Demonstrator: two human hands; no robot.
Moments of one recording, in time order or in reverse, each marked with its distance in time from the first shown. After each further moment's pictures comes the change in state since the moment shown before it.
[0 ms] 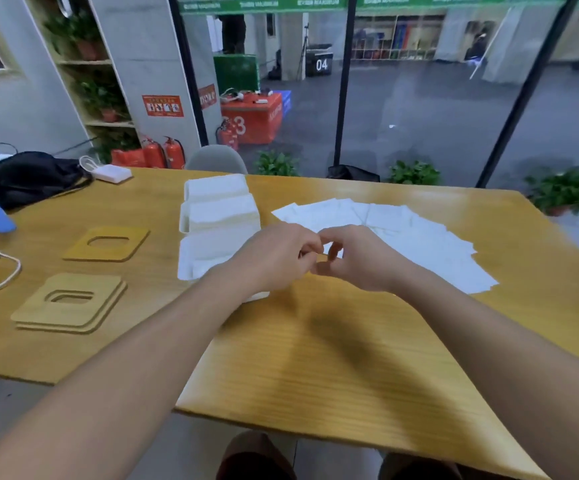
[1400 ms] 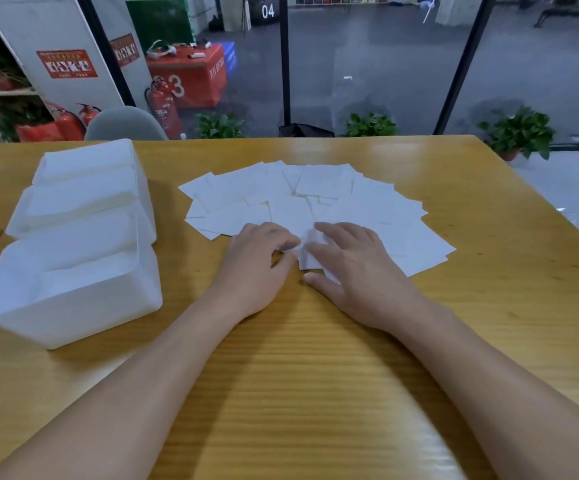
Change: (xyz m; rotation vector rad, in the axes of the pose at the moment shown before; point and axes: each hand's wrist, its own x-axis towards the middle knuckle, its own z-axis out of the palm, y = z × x) left_hand 0.085 0.021 0.166 -0.255 0.130 -0.042; right_hand -0.057 0.153 0.011 -0.497 0.105 0.065
